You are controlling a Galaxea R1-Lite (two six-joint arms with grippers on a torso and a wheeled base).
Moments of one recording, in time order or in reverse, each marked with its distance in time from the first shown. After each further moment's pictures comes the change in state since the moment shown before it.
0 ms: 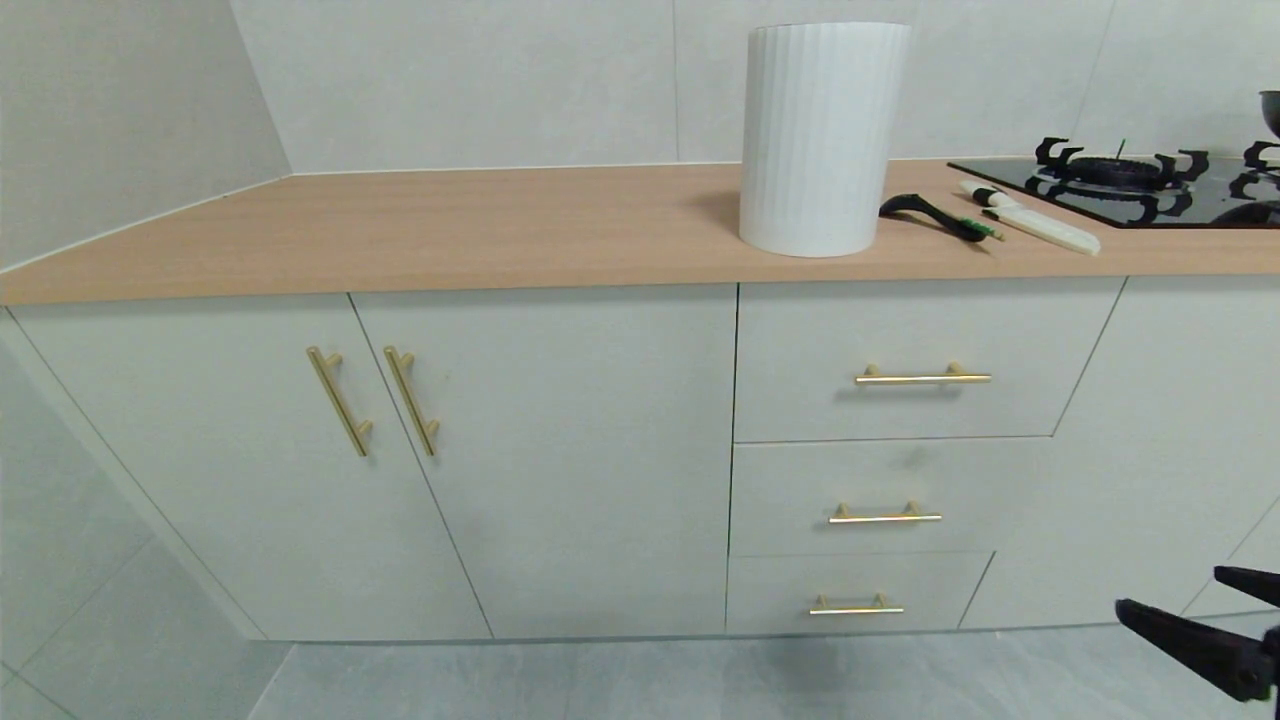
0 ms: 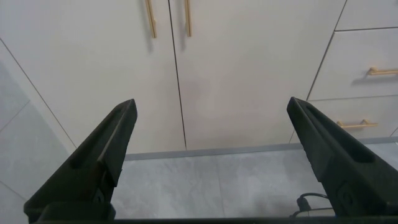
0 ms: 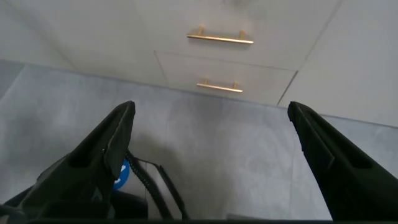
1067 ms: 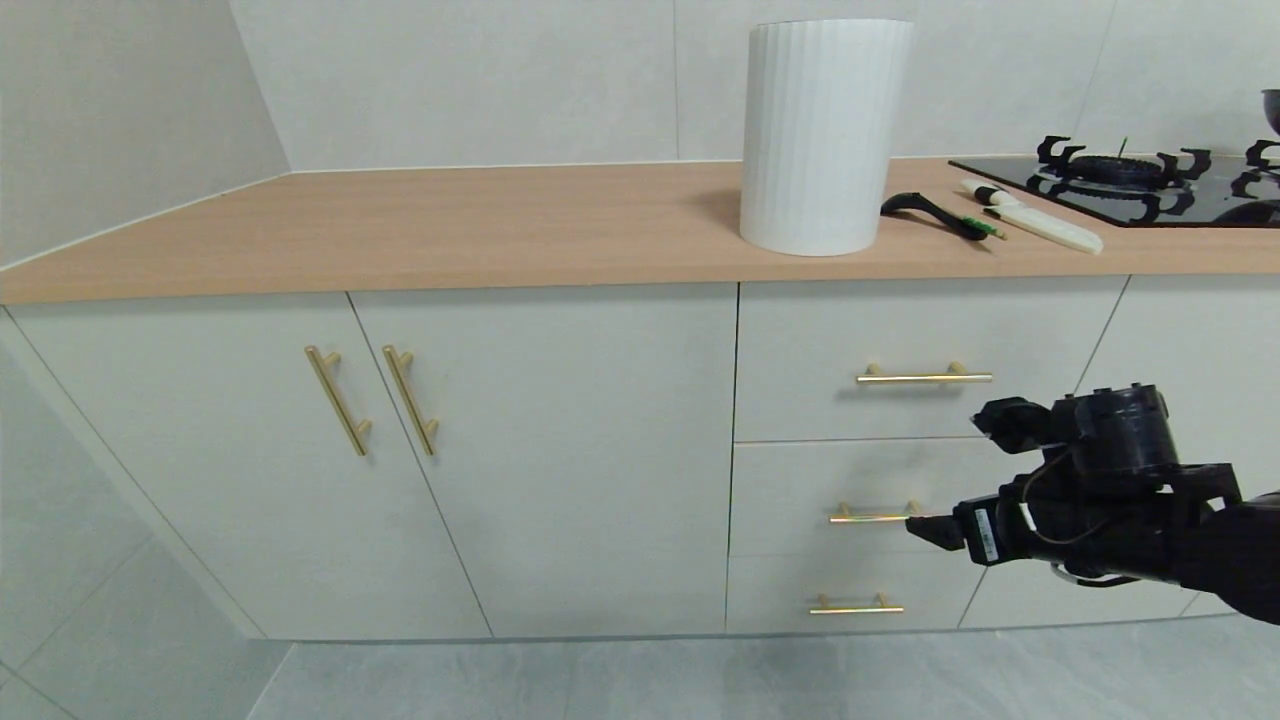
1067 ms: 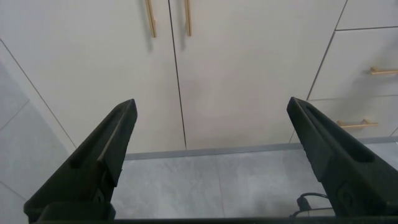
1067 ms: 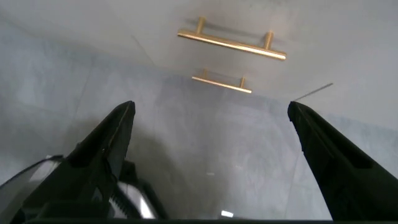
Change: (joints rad) left arm 0.000 0.000 0.000 0.000 0.000 0.000; right arm 0.087 0.810 -0.295 -0.327 -0.090 -0.010
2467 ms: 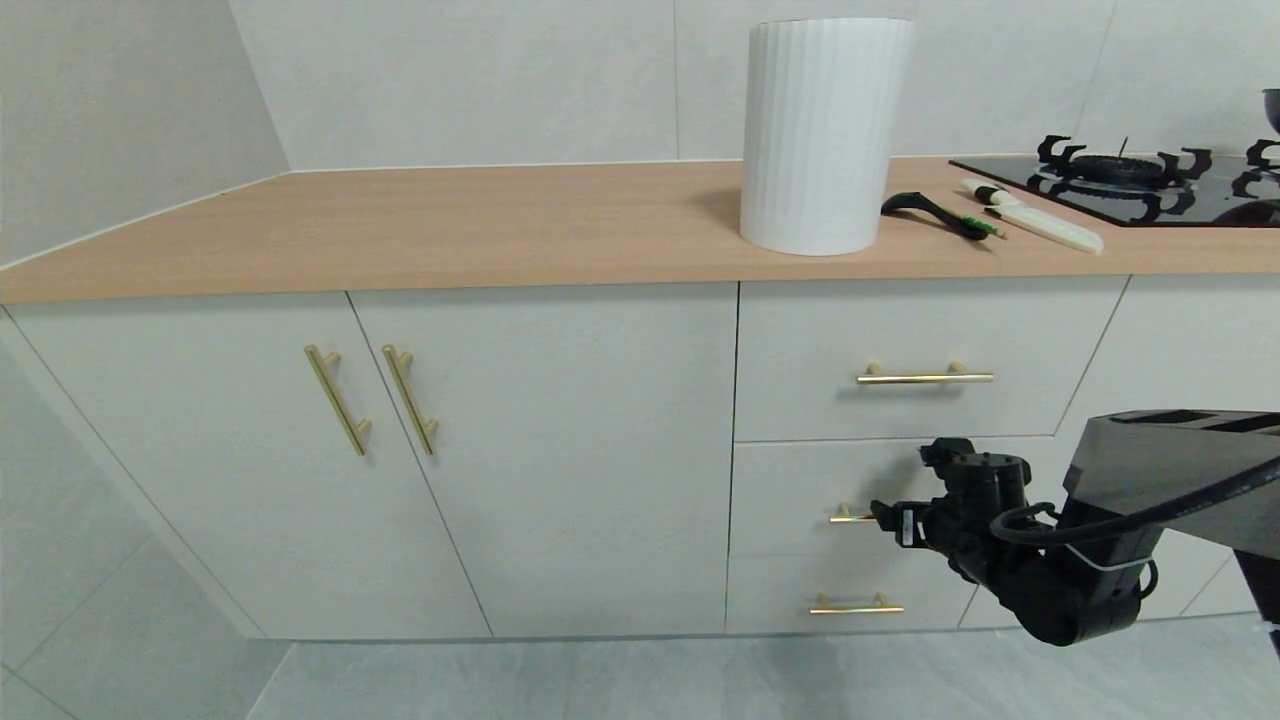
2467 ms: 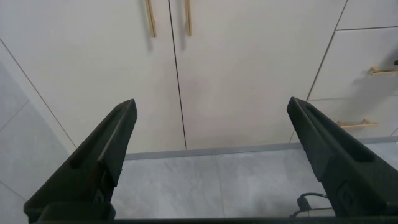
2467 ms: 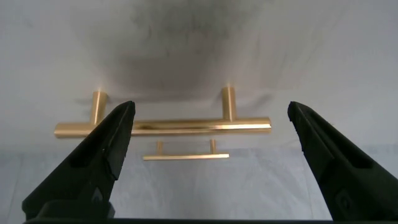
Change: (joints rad) left arm 0.000 0.000 0.000 0.000 0.000 0.000; right arm -0.042 0.619 -0.149 -0.664 -0.217 0.118
